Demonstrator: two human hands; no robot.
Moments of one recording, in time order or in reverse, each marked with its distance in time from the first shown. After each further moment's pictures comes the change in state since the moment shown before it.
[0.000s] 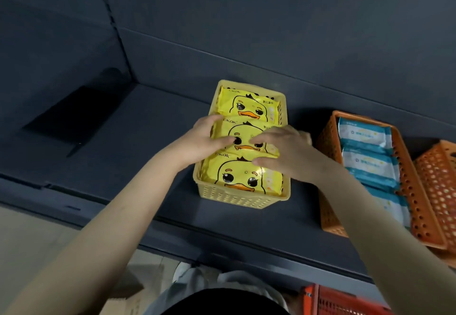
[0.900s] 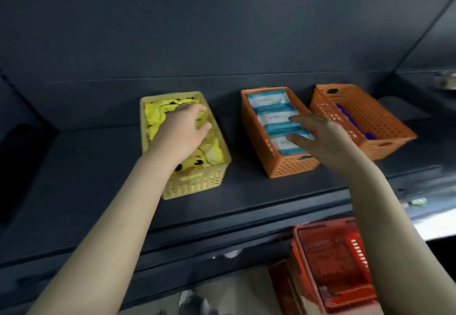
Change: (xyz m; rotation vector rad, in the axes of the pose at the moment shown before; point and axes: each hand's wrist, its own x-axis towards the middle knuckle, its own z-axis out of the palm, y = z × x) left_hand -0.047 0.082 0.042 0.452 0.151 0.518; right_hand -0.200 0.023 -0.022 0.172 0.570 0.525
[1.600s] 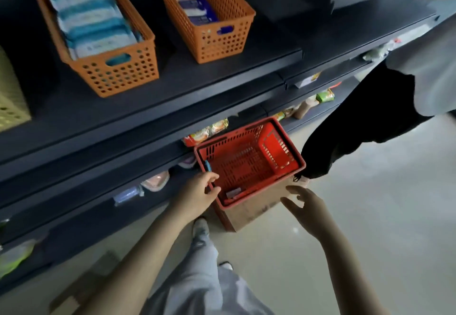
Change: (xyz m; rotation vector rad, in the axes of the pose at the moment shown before) left_hand -0.250 0.185 0.351 -0.246 -0.719 -0.001; right_hand -0.411 0.283 -0.005 0.195 -0.169 0.823
